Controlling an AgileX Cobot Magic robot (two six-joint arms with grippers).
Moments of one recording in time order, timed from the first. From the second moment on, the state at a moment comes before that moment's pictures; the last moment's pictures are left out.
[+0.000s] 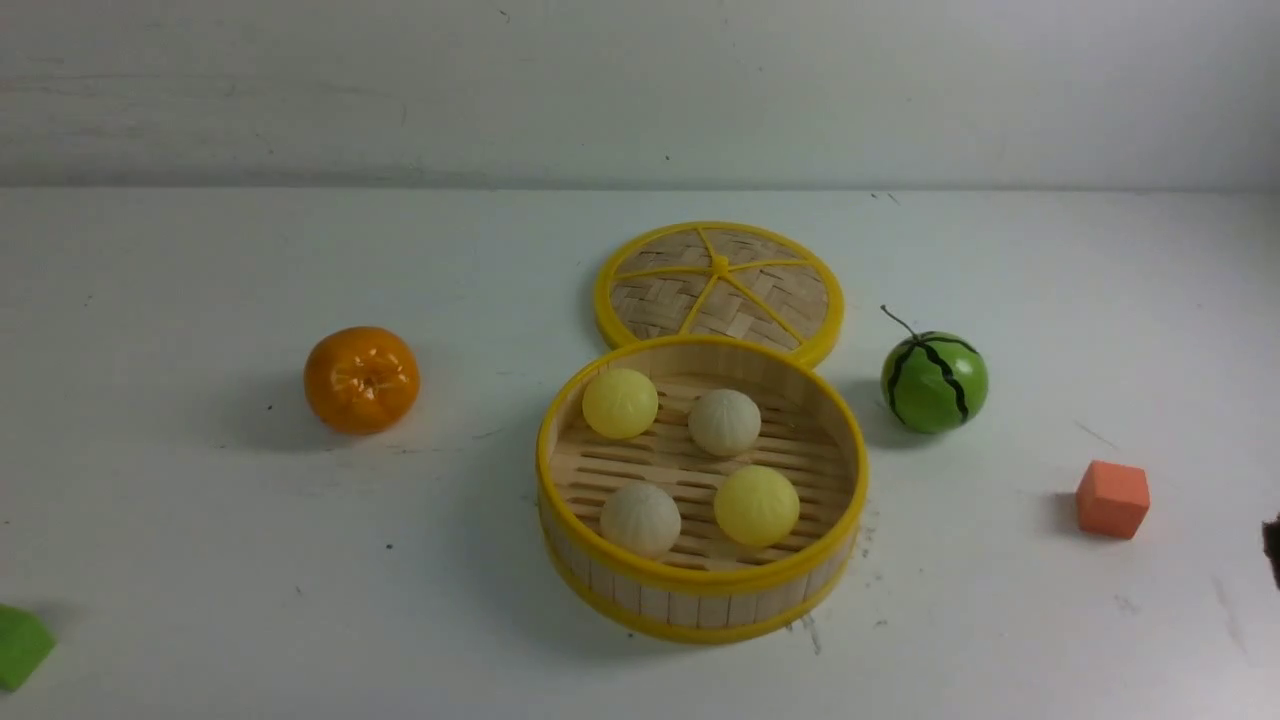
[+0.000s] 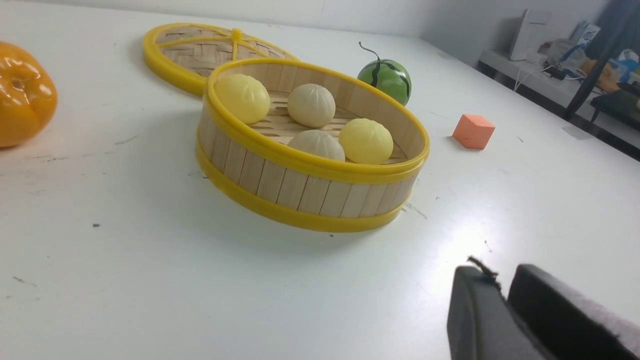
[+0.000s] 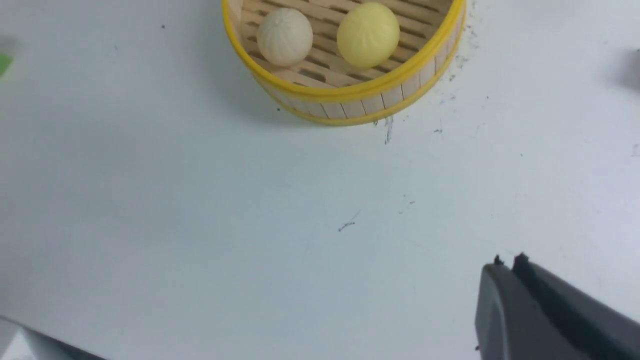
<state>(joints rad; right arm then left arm) 0.62 0.81 -1.08 0.00 1.16 0.39 -0.68 0.08 0.01 -0.18 0.09 -0.11</state>
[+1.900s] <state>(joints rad) -0.01 -0.01 0.02 0.11 0.39 -0.10 -0.34 0.03 0.02 -0.10 0.10 -0.08</state>
